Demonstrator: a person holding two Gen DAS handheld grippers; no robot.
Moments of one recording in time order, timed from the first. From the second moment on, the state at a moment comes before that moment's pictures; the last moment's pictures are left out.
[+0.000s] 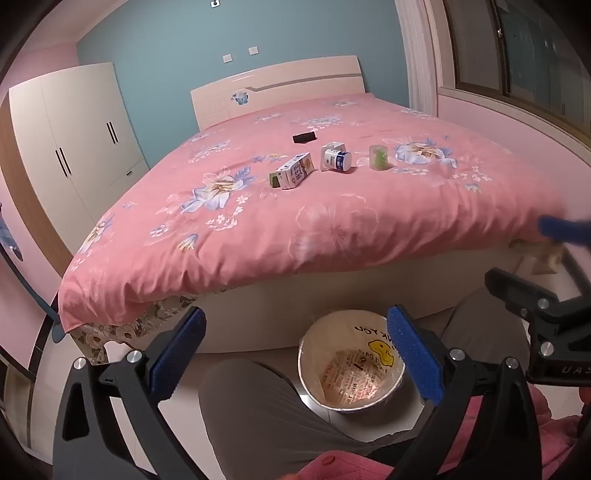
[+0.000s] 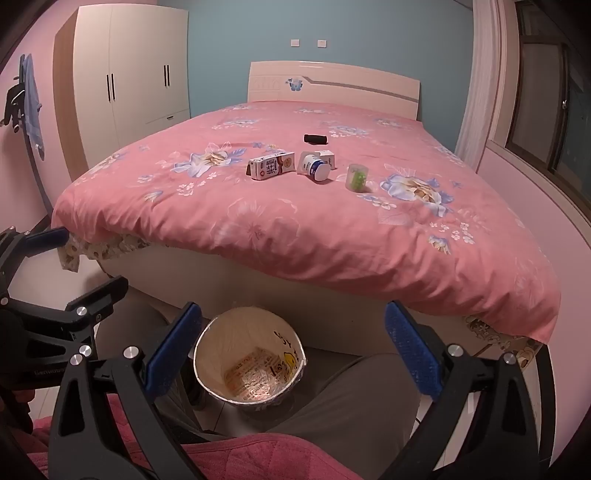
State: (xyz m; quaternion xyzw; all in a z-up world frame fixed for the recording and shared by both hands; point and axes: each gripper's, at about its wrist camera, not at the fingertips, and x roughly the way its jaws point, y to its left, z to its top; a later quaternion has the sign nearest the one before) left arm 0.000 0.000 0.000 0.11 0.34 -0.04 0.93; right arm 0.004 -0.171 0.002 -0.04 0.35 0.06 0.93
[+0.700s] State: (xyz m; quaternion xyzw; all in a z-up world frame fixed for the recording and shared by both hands) left arm 0.003 -0.005 0.006 0.11 0.34 -0.04 0.93; right arm 0.005 -0.178 0.005 -0.03 0.34 0.06 0.94
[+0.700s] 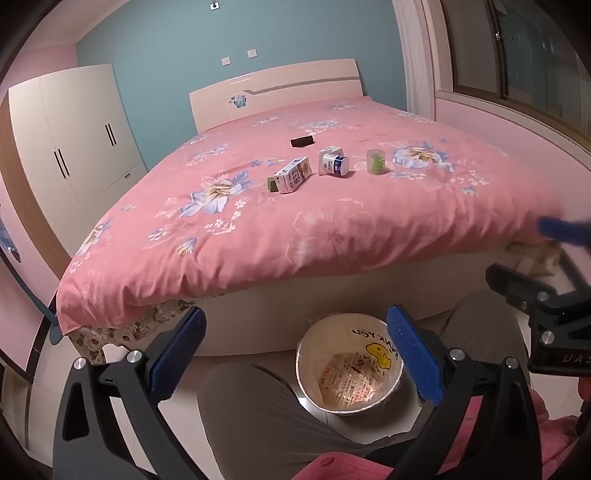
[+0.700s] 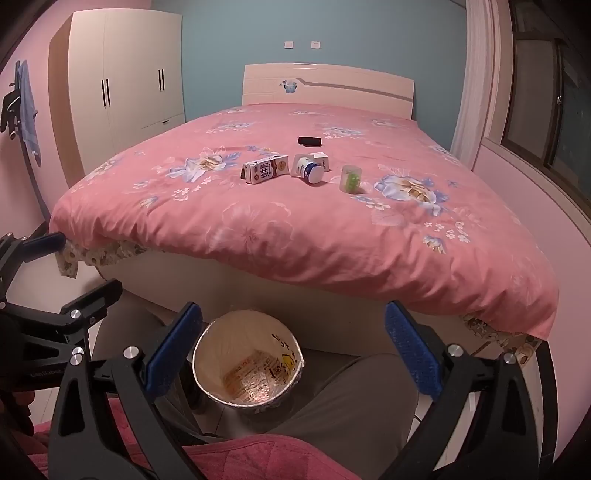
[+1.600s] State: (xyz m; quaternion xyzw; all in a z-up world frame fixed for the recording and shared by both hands) left arm 0.002 -0.001 0.011 0.11 0.34 -0.05 0.93; right arm 0.005 -0.176 0.007 -0.03 0.34 0.06 0.94
